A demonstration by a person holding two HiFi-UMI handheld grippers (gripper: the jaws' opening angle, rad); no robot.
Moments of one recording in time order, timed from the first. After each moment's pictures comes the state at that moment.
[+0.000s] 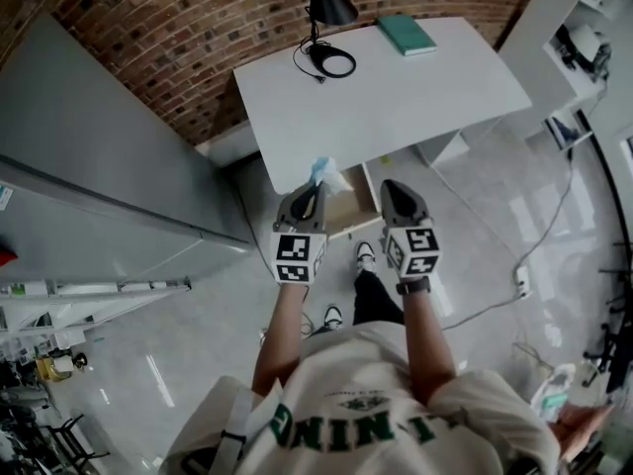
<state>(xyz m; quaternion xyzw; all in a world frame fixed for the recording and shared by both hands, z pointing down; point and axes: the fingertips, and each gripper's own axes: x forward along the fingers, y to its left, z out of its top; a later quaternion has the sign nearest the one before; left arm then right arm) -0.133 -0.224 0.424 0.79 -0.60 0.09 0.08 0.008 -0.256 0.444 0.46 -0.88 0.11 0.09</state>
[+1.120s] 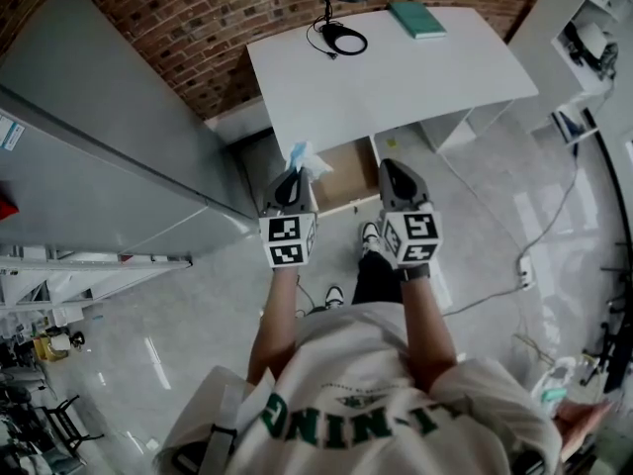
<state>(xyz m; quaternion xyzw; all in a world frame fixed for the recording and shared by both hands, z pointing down) -0.190 -0.157 0.443 0.73 -0.67 0.12 0.11 -0.017 -0.202 0.414 0.45 -0.89 0.07 0.07</state>
